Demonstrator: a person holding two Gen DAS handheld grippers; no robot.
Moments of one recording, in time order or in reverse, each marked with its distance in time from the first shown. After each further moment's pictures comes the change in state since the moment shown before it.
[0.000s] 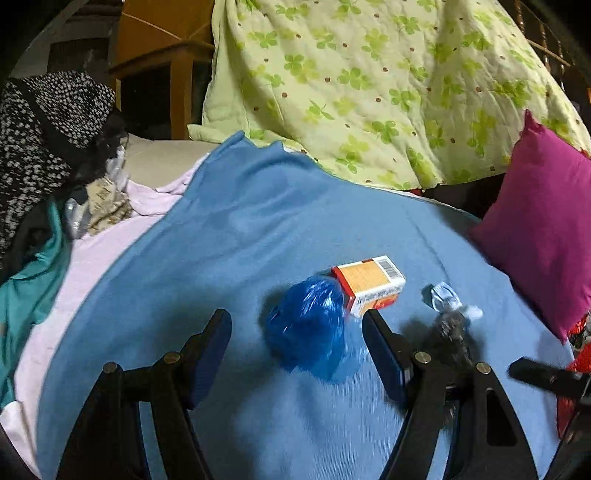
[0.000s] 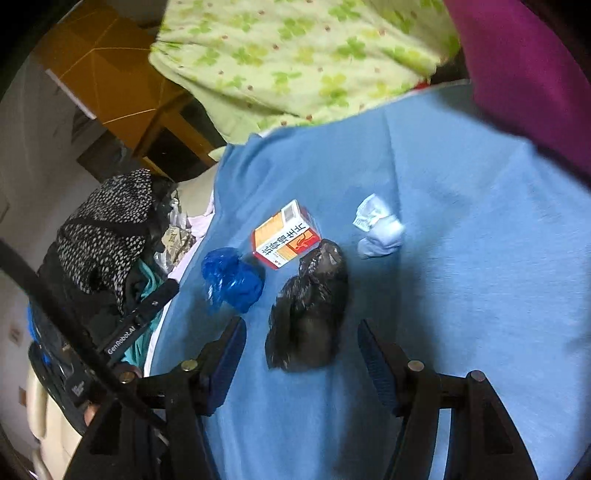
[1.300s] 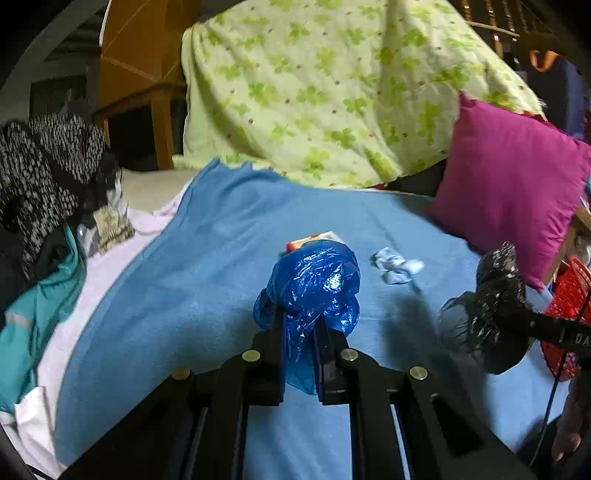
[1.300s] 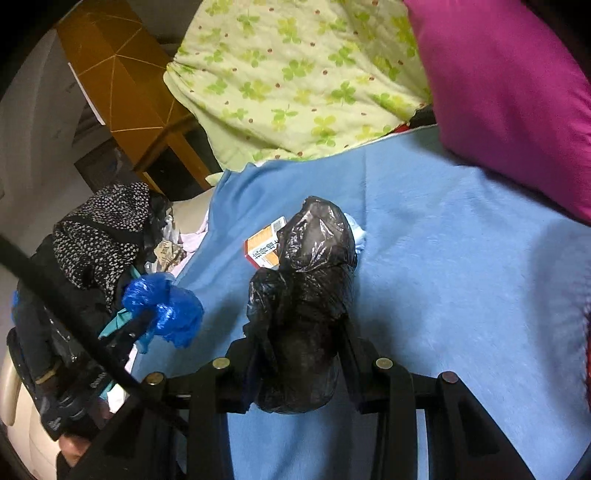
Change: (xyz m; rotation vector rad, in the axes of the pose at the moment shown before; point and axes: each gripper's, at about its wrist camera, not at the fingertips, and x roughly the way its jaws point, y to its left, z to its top) left arm -0.111 -0.052 -0.060 0.148 -0.091 -0.017; right arm -0.078 0.004 -0.059 -0.084 -0.181 -0.087
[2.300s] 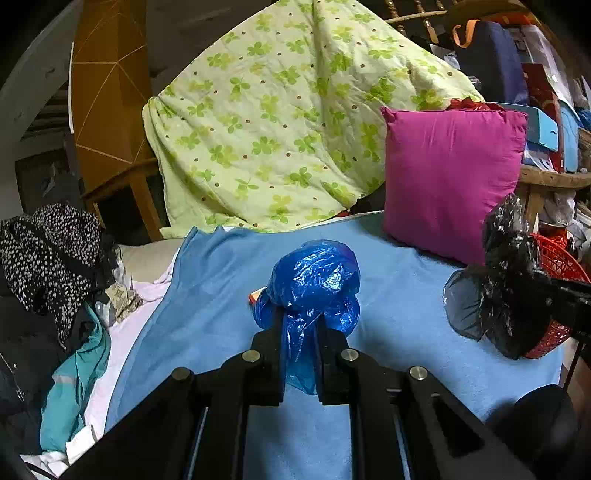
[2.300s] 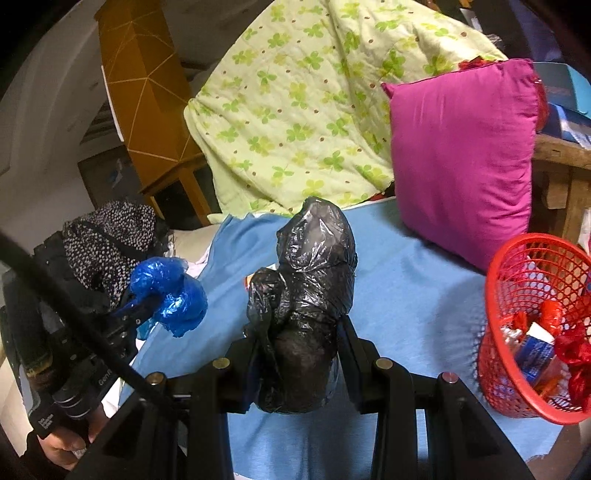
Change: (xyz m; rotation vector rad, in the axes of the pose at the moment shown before) left arm -0.100 -0.107 0.020 0.219 -0.118 0.030; right arm -0.167 0.016 -0.016 -0.109 -0.191 -0.102
